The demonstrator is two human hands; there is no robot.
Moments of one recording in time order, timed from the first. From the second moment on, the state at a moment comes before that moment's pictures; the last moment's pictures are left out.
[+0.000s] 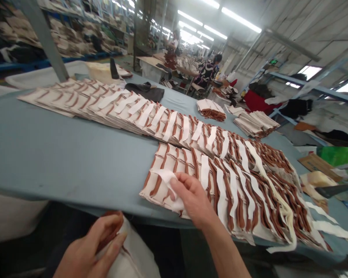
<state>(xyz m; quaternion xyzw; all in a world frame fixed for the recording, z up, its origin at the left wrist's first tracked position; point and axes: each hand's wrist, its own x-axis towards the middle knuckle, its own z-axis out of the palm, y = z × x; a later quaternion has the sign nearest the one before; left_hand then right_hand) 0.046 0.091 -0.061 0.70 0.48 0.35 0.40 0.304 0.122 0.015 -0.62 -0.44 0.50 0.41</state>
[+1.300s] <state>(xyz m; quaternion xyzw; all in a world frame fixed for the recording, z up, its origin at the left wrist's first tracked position) 0.059 0.027 -0.043 0.51 0.48 0.37 0.61 0.216 0.000 -0.046 -0.58 -0.33 0.50 0.55</state>
